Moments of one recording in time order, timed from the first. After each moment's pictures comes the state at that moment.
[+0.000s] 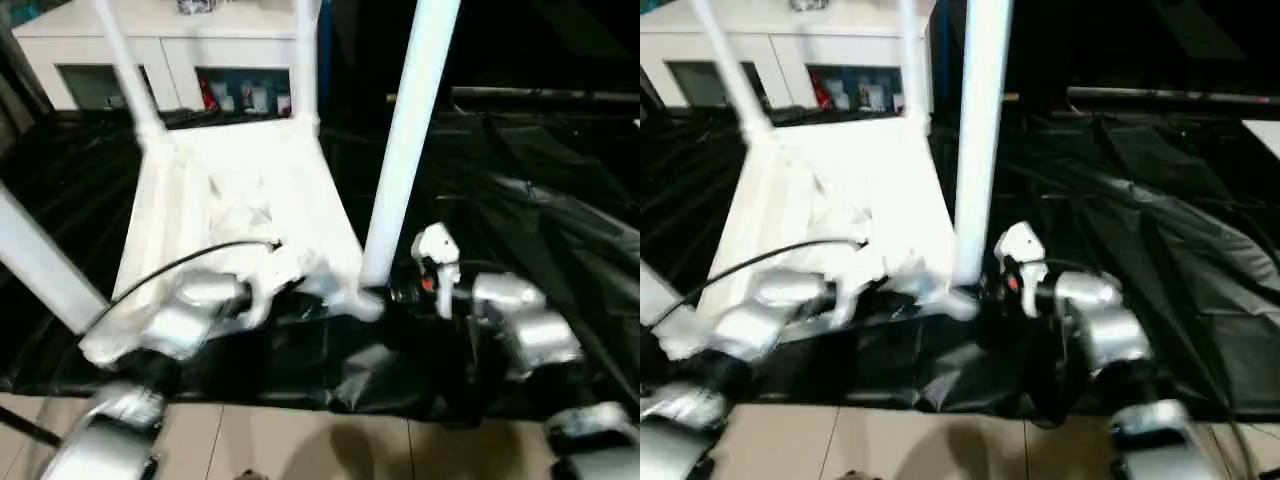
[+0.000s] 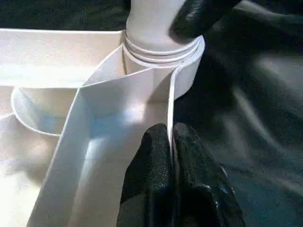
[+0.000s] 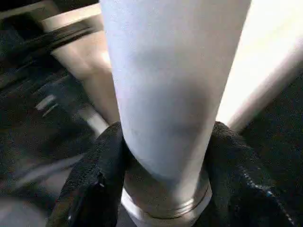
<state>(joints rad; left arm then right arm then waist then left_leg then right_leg) -0.62 0.25 -0.25 0.68 0.05 0.06 -0.97 -0.51 -0.26 0.06 0.59 0.14 0.12 0.86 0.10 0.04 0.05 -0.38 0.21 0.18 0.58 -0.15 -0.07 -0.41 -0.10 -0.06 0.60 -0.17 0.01</state>
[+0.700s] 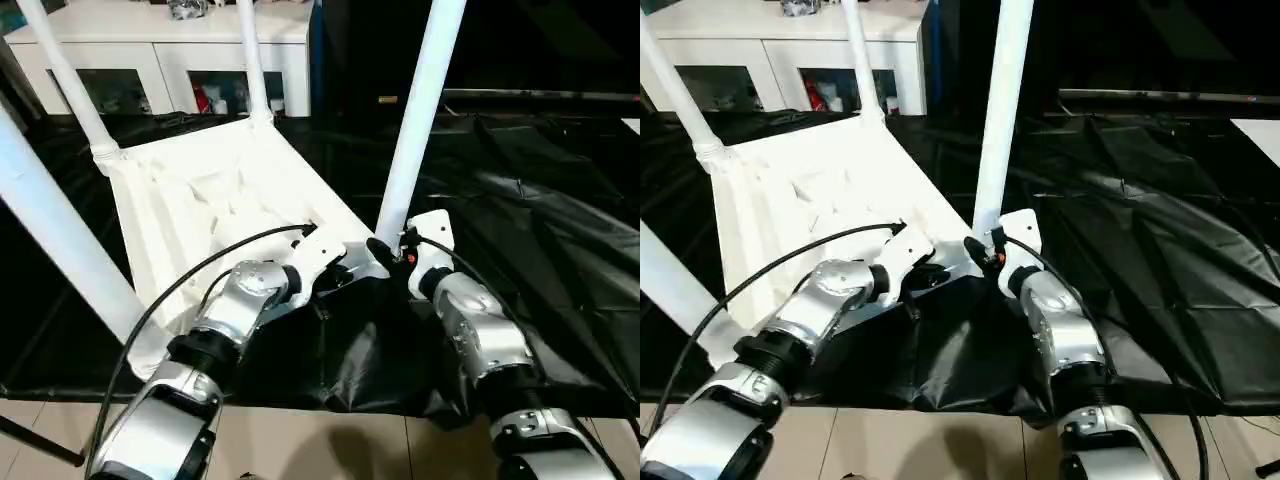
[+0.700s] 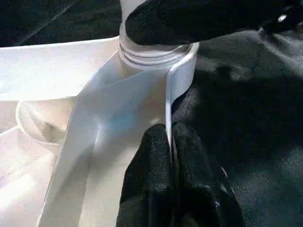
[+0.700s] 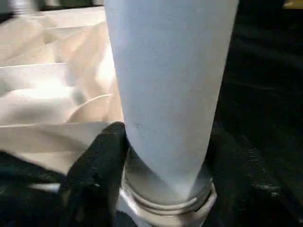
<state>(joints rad) -0.69 0.14 -0.25 0.78 0.09 0.08 -0.77 -0.53 -0.12 -0.02 0.60 0.11 0.14 0.51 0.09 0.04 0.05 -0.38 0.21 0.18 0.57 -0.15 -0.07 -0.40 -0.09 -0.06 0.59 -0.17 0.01</state>
